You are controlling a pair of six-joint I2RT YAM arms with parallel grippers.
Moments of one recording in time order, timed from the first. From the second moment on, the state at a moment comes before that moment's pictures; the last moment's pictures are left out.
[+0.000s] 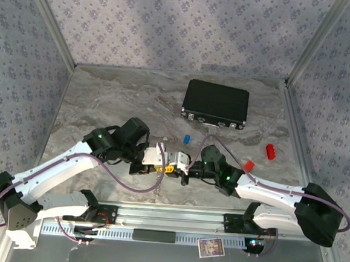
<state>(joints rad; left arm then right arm) -0.88 1.11 1.05 -0.95 0.37 0.62 0.99 1.15 0.48 0.44 -0.50 -0.27</state>
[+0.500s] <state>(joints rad) -0.75 0.91 0.71 -0.59 0.48 0.42 0.95 1.16 0.45 0.44 -0.52 -0.25</state>
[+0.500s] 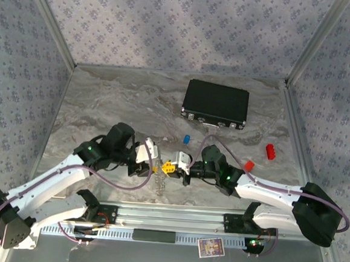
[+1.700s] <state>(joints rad) -0.79 0.83 0.26 0.23 0.54 0.12 0.92 1.16 0.44 0.44 -0.56 -0.23</state>
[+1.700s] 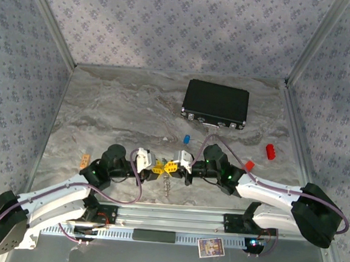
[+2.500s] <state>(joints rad) -0.79 0.83 0.26 0.26 0.57 0.10 0.92 1.17 0.44 0.44 -0.55 -0.22</state>
